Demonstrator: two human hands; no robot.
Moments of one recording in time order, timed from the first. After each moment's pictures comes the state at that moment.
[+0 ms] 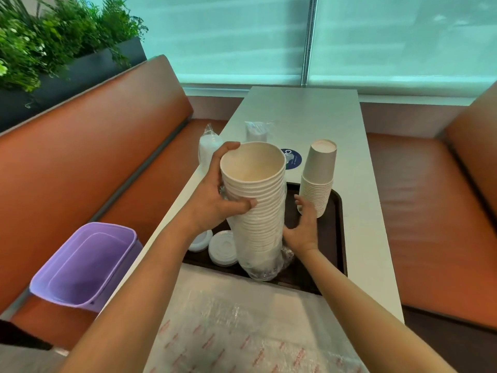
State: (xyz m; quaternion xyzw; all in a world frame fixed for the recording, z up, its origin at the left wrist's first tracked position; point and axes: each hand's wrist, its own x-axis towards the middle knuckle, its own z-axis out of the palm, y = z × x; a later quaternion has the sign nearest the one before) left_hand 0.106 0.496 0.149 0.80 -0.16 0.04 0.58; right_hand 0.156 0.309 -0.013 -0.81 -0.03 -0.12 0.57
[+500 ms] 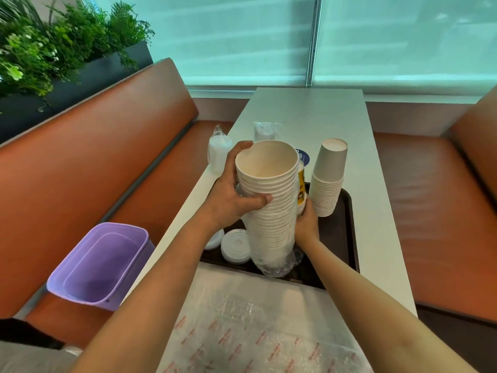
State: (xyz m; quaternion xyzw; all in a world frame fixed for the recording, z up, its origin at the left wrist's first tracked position) left_hand 0.107 0.499 0.145 0.79 -0.16 0.04 0.59; right_hand 0.169 0.329 -0.009 -0.76 0.05 -0.02 0.65
